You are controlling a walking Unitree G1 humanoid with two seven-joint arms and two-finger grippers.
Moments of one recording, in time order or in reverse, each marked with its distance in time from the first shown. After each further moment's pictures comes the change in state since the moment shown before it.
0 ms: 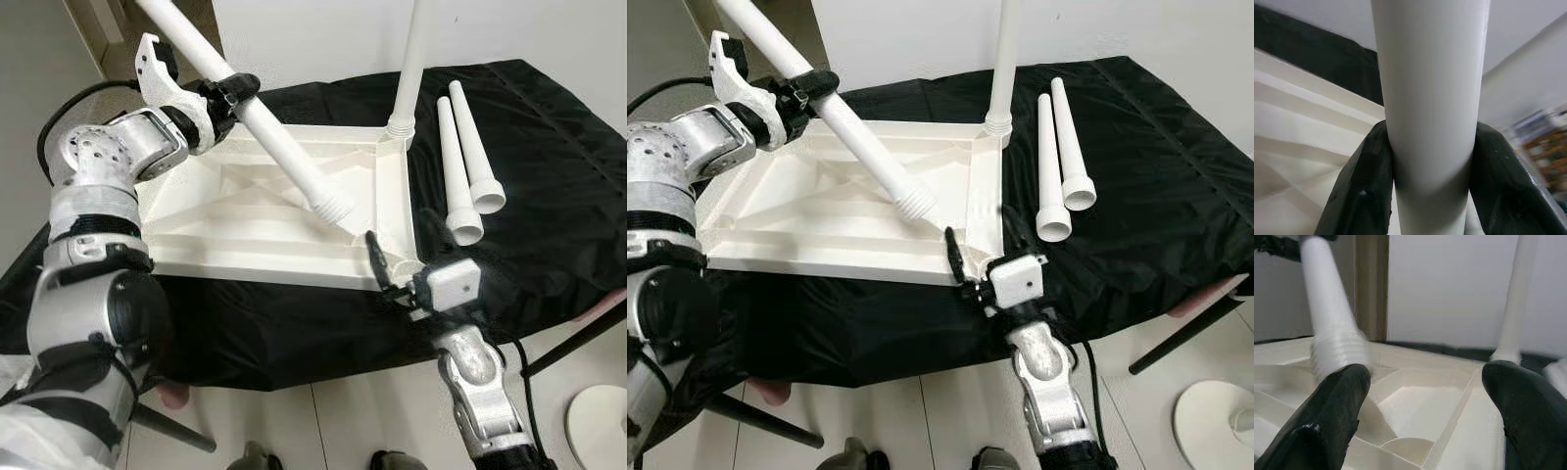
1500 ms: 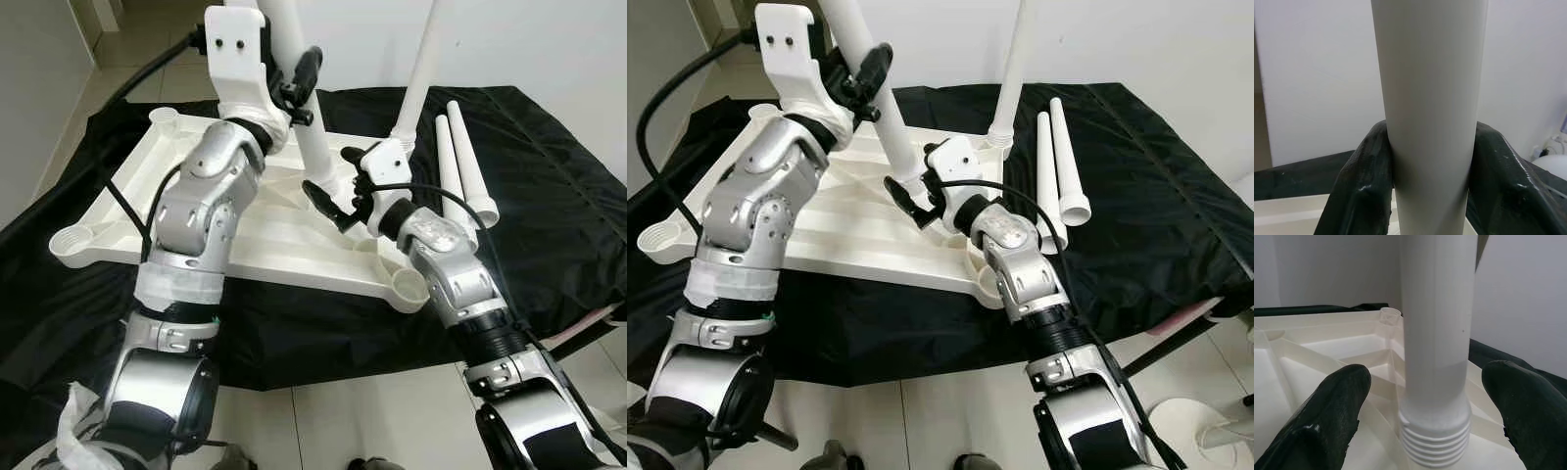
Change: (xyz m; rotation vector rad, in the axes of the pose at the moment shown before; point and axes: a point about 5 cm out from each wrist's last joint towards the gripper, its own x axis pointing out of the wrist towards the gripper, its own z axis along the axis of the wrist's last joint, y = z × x) left arm -0.007 -0.090 -0.039 0.559 -0.317 -0.128; right arm 0.112 0.018 0.021 -0.105 0.182 0.359
